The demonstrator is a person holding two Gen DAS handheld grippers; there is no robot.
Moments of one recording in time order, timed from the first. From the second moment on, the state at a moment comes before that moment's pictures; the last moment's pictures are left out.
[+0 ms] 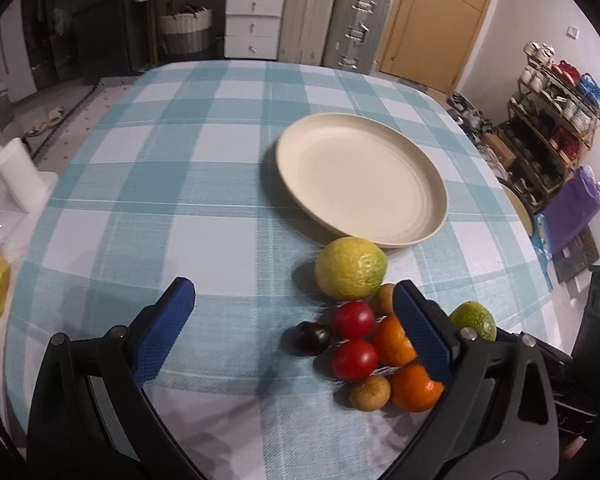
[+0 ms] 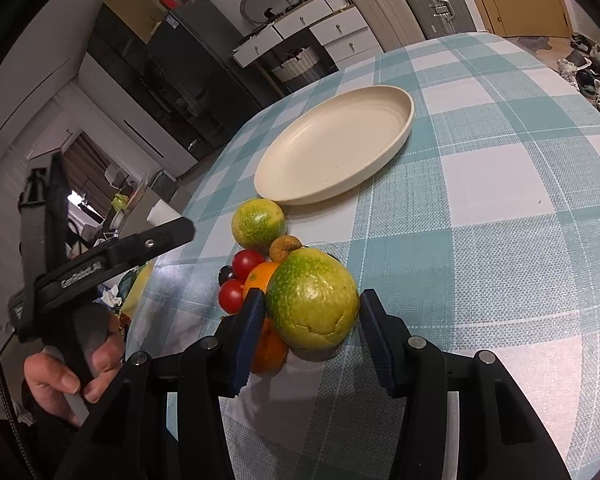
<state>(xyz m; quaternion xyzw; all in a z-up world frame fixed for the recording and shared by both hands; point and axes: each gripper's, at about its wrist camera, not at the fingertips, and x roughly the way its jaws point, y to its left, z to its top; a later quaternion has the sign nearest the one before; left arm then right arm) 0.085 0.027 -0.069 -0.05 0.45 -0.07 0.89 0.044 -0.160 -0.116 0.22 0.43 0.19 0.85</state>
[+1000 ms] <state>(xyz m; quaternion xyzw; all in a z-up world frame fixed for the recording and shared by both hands) 0.158 0.003 -0.126 -0.11 0.53 -0.17 0.82 0.053 -0.182 -0.108 0.22 0.42 0.19 0.86</state>
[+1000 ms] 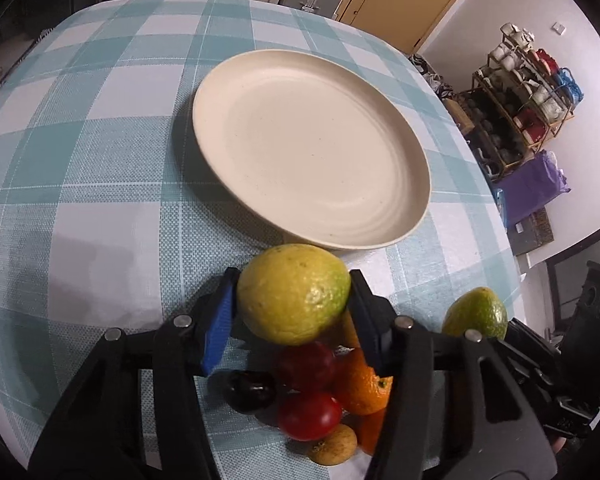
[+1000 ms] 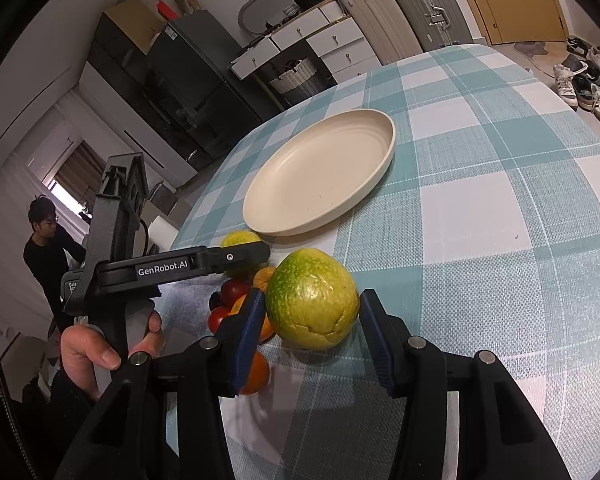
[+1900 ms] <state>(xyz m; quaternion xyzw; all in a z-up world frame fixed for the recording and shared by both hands) 0.211 0.015 -0.037 -0.14 0.47 -0.21 0.84 0.144 -0.163 -0.051 0.15 0.38 0.20 0.89</state>
